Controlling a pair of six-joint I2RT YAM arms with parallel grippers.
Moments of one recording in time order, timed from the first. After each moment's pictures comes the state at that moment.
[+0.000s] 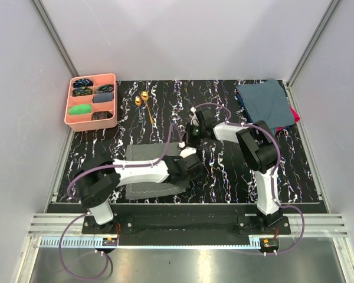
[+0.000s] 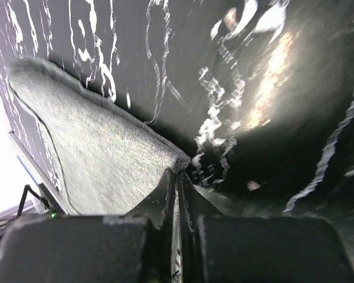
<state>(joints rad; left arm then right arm) -1.10 1.67 0.97 -0.52 -0.26 -0.80 0.53 2.10 1.28 -0.05 -0.50 0.64</state>
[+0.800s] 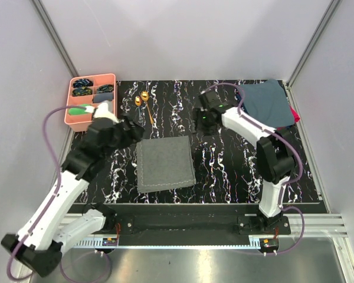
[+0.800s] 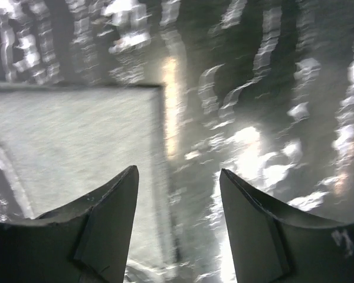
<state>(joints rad) -0.54 0.91 1.01 -0.57 -0.15 -0.71 0.47 1.92 1.51 -0.63 -0.09 0.49</state>
